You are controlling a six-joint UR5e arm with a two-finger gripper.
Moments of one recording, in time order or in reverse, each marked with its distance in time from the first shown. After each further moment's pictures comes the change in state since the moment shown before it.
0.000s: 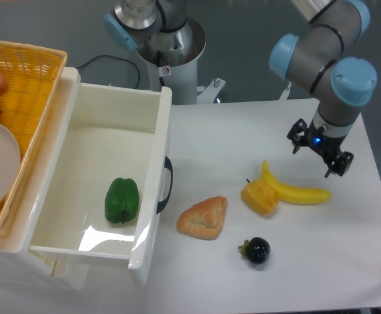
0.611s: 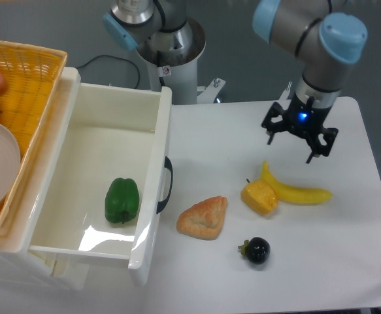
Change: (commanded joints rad) arm -0.002 0.115 -0.032 -0.092 -0.003 -0.247
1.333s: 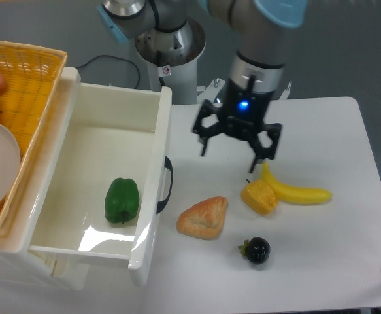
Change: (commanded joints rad) arm -0.111 0.170 0.046 -0.078 -0.275 -0.332
